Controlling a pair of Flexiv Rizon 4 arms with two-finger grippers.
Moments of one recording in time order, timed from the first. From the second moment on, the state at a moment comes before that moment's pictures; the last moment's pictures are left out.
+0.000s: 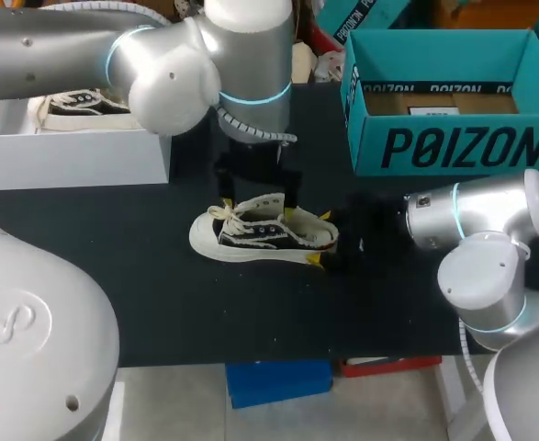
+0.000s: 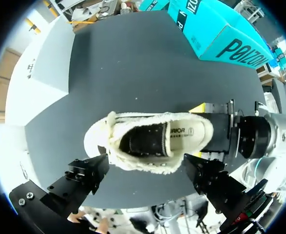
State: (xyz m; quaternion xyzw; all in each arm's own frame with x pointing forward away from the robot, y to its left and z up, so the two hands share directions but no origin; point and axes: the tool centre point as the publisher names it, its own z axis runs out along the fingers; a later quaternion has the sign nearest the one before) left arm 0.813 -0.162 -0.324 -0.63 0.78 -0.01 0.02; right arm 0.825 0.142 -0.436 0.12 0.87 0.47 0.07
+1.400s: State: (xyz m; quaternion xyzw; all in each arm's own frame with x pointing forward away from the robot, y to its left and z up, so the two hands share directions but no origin) left arm 0.827 -0.157 -0.375 -0.60 0.76 0.17 0.17; right arm 0.825 0.142 -0.436 0.12 0.87 0.47 0.07
